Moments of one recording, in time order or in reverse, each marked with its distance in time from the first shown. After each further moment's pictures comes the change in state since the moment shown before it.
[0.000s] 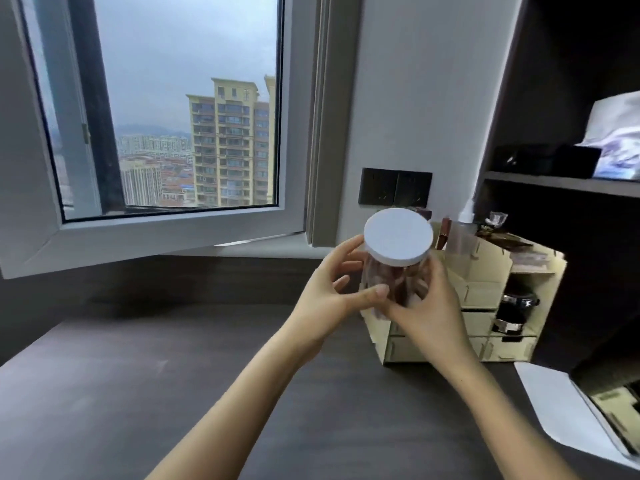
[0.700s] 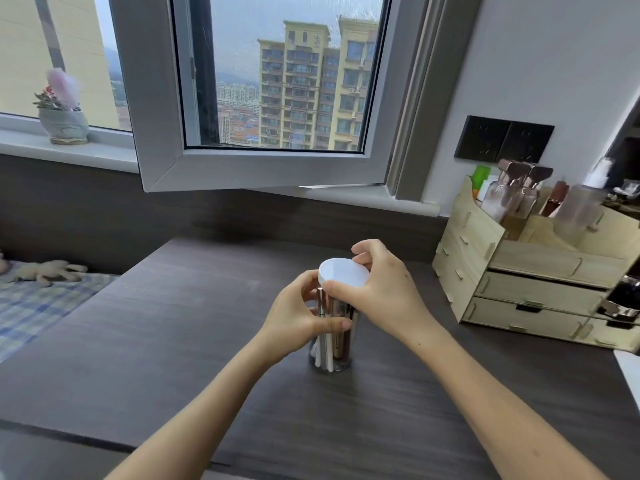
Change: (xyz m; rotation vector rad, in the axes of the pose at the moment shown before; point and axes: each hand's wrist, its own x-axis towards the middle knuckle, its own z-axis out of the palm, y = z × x) left_hand -0.114 -0.070 -0.115 0.327 0.249 -0.208; right_hand -0.046 -0.038 0.133 -0.255 -0.426 -0.016
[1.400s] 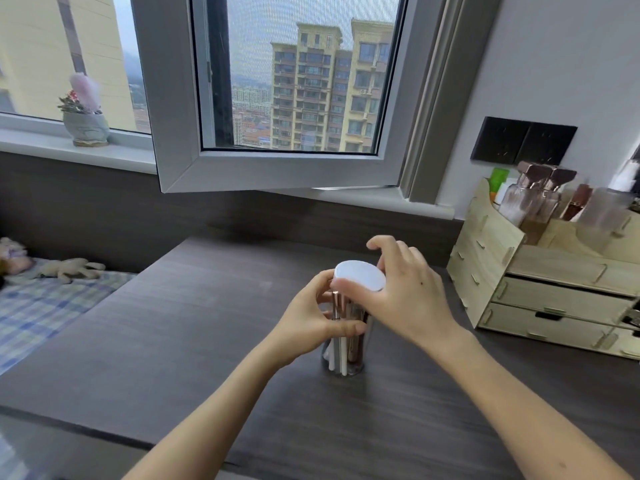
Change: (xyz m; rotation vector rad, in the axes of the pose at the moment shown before) left_hand -0.002 0.002 -0.001 -0.088 -0.066 -0.029; right_hand -0.001 0.002 -0.002 -0.378 0.092 -0.168
